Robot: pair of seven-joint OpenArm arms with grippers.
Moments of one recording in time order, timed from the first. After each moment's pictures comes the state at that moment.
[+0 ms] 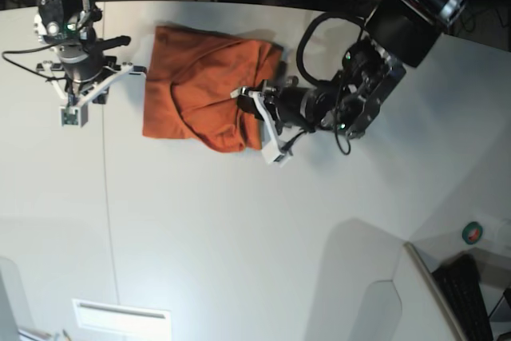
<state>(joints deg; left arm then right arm) -14.1 -16.5 39.6 59.8 -51.2 -13.3 45.5 -24.3 10.8 -0.5 100.9 13.0 -8.1 -36.8</state>
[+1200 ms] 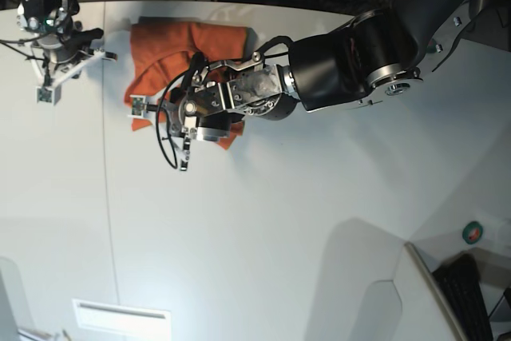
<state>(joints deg) -30.8 -0.8 80.5 59.4 -3.1 -20.9 40.6 -25.6 10.4 7.7 92.6 13.7 -5.9 -36.7</state>
